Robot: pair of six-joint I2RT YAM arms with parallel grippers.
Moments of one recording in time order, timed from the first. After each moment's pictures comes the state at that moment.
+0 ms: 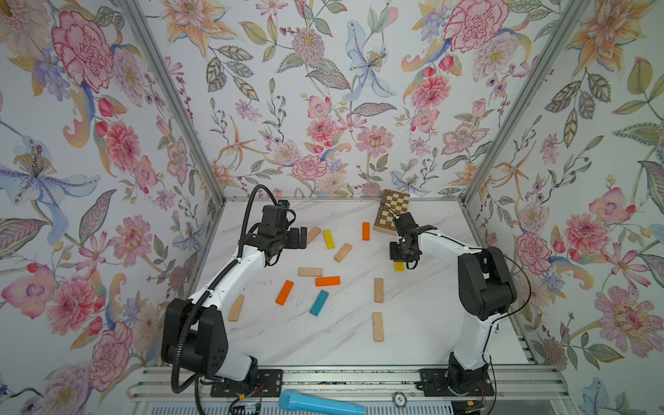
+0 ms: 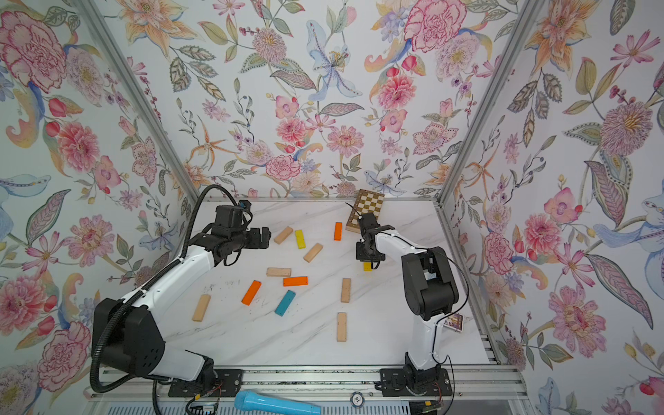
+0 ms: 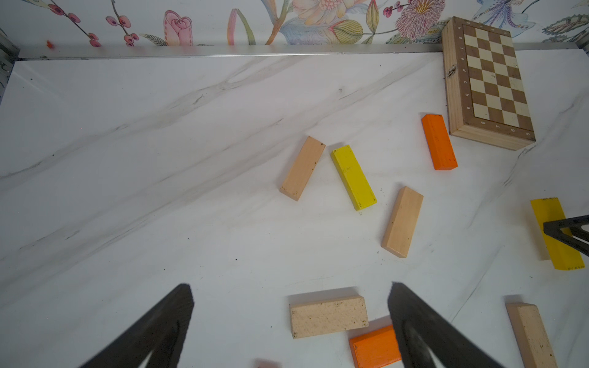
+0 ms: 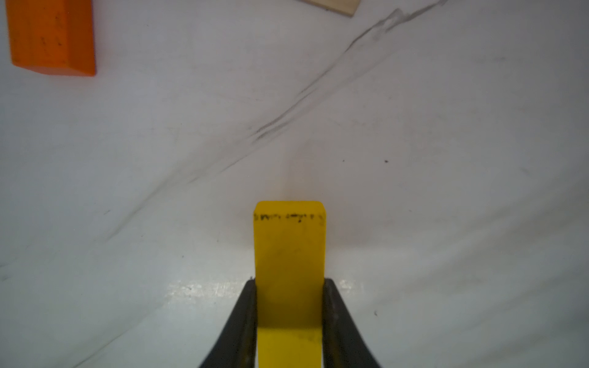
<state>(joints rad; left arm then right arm) -0.30 1.48 1.17 -0.45 -0.03 -0.16 0.34 1.94 1.35 -0.64 0.09 0.32</state>
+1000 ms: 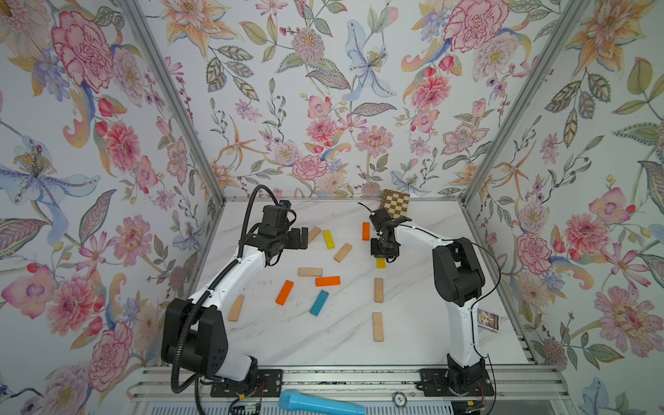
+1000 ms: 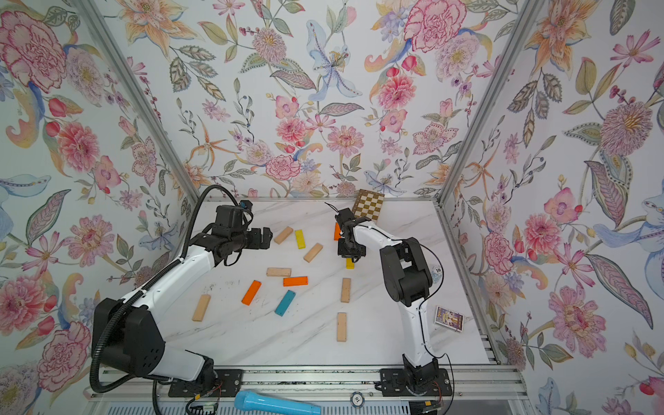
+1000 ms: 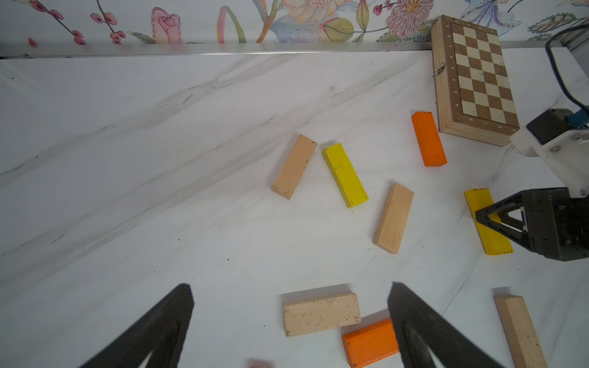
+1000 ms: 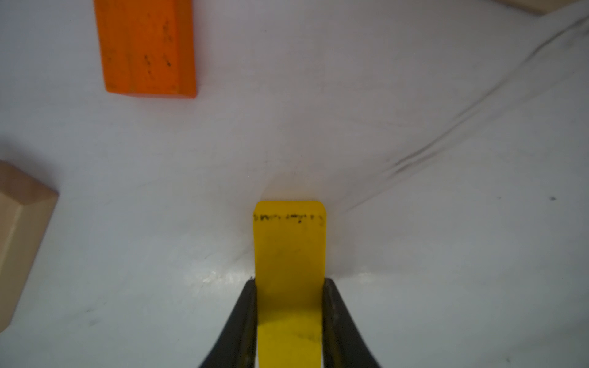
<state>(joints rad) -0.30 1.48 1.17 -0.45 0.00 -0.16 0.46 2.16 1.65 -0.81 0.09 0.46</state>
